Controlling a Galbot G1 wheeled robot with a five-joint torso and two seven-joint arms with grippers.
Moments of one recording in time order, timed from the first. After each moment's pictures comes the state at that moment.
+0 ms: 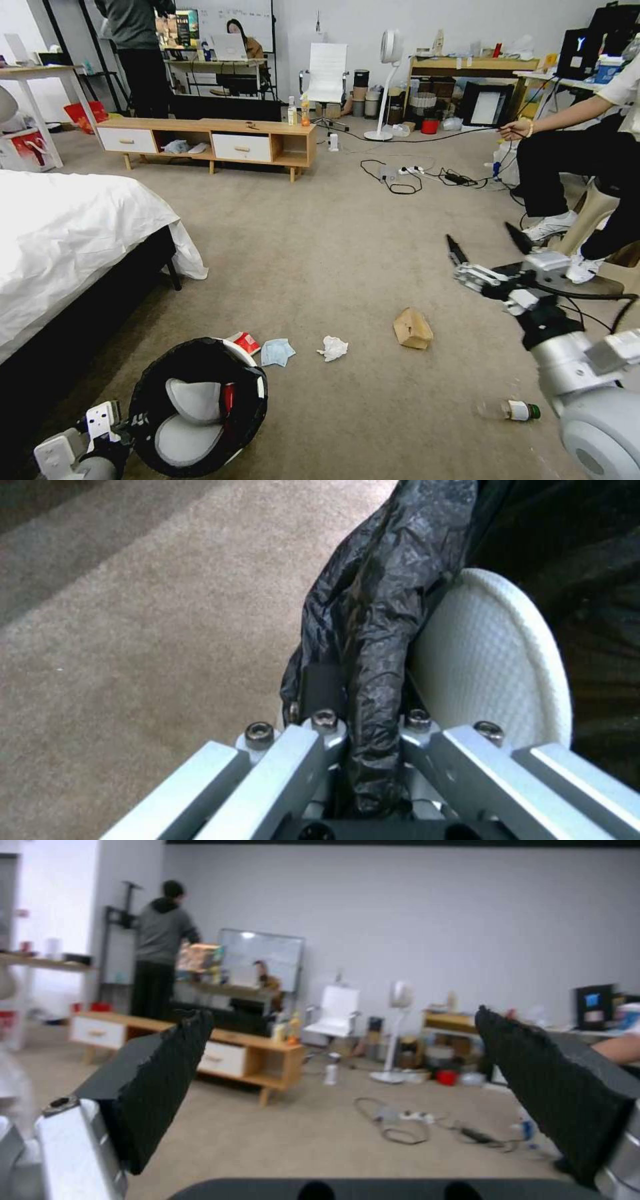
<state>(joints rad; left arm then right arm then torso) 1.61 -1.49 -0.94 -2.19 -0.56 0.74 -0.13 -1.42 0.88 0.73 2.37 0.55 -0.04 0.24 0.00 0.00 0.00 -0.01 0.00</state>
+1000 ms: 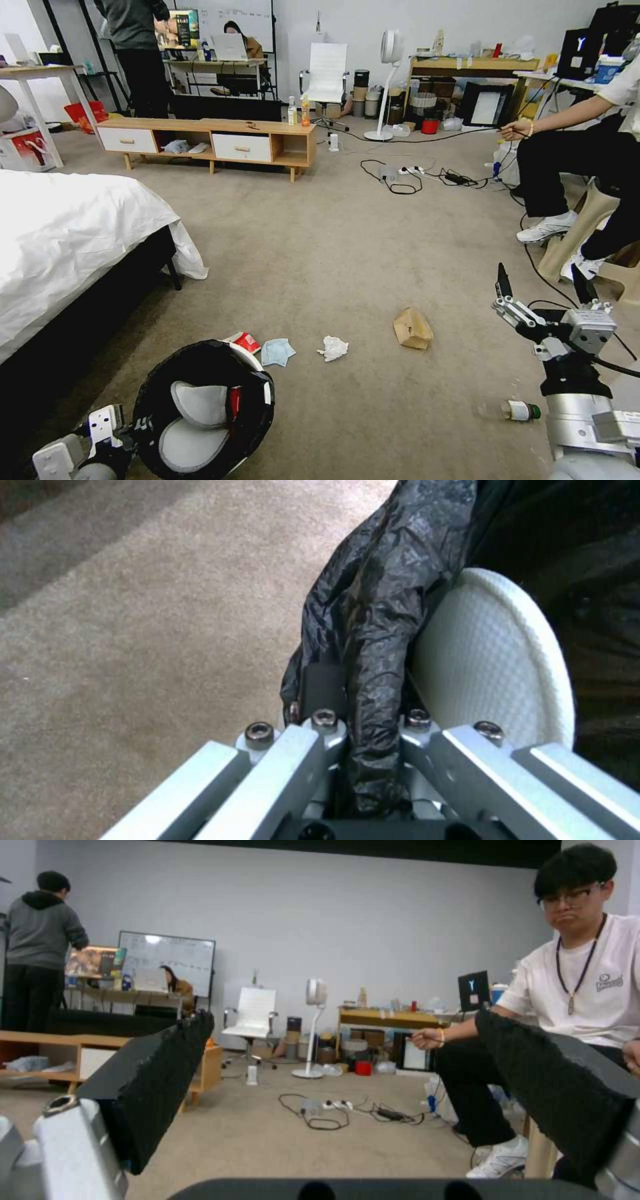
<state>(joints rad) 1.62 -1.50 -0.93 -2.23 -0.57 0.74 -0.10 -1.55 1.22 0.70 2.35 0.22 0.09 0.25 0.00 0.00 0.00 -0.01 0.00</state>
